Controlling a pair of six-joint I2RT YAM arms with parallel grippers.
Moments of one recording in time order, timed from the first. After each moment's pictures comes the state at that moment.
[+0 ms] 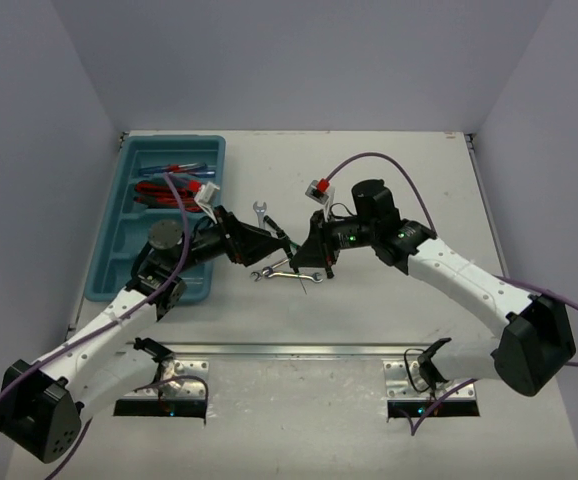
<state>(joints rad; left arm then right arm) -0.40 0.88 0.54 0.39 0.61 -0.82 0.59 1.30 0.93 -0.16 -0.78 0.25</state>
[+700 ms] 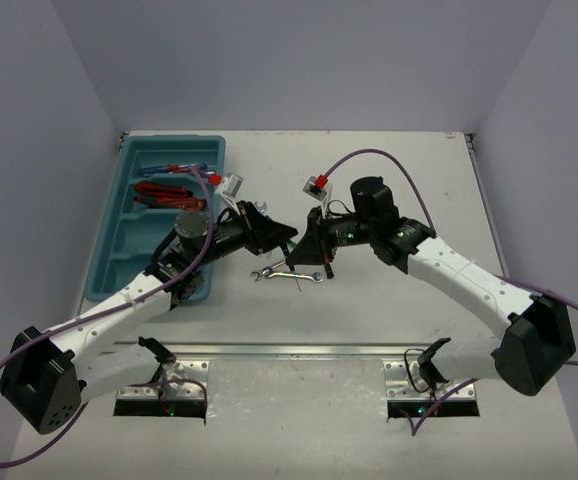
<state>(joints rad) -0.58 1.04 0.64 0.38 0.40 -0.80 0.62 1.30 0.96 -0.12 -0.81 0.29</state>
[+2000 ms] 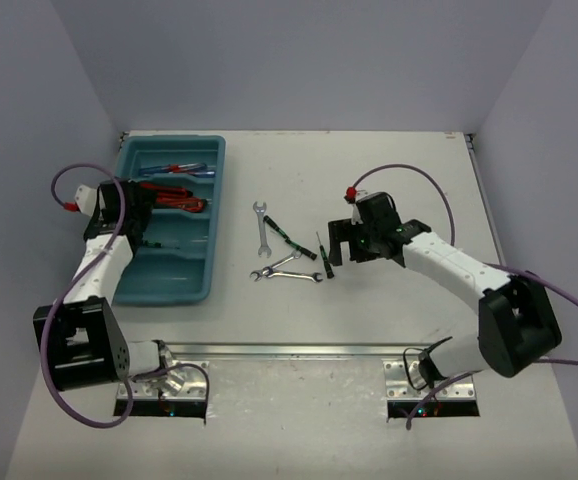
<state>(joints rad) 0.22 1.29 0.83 -0.23 -0.29 -1.02 0.47 1.37 0.84 -0.39 -0.06 0.27</state>
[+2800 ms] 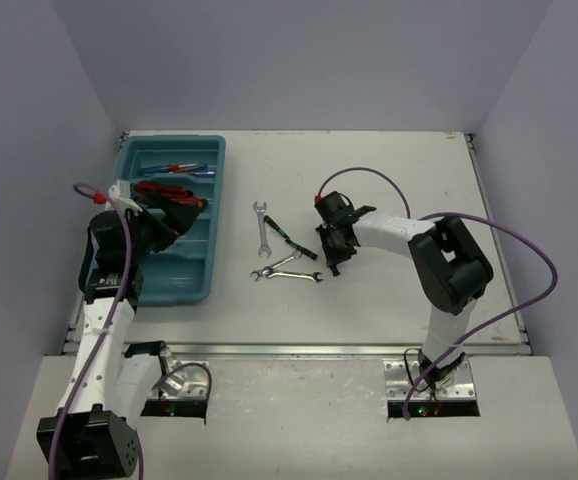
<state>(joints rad) 0.17 0.76 0.63 -0.15 0.39 -0.73 0.57 1.87 1.09 -0.43 0.08 0.30</state>
